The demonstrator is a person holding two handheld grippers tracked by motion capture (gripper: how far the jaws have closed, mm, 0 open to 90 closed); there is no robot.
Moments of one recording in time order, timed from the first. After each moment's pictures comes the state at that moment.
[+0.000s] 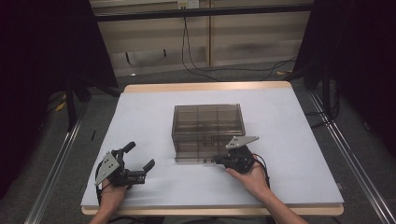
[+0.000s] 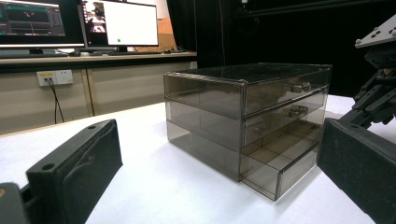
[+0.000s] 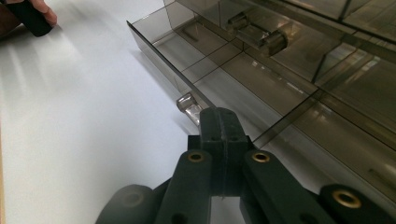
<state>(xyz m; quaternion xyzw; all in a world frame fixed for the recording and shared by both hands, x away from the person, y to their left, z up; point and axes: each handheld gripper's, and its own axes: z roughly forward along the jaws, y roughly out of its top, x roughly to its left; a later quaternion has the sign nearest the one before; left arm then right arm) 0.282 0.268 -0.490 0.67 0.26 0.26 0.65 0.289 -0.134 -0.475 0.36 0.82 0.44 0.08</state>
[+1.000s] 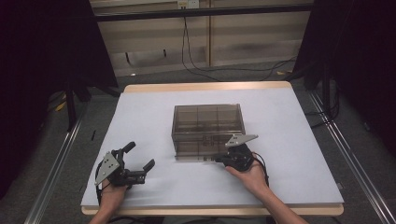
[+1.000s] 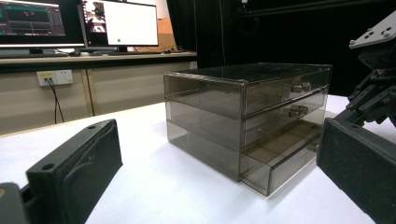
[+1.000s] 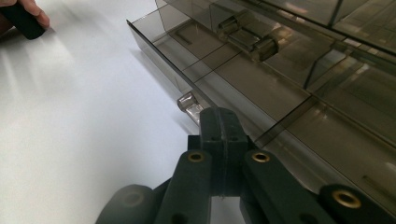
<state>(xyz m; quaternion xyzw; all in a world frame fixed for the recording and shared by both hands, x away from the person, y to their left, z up) 0.282 0.267 -0.490 0.67 0.26 0.26 0.65 0.295 -0.134 -0.476 0.36 0.82 0.44 0.08</state>
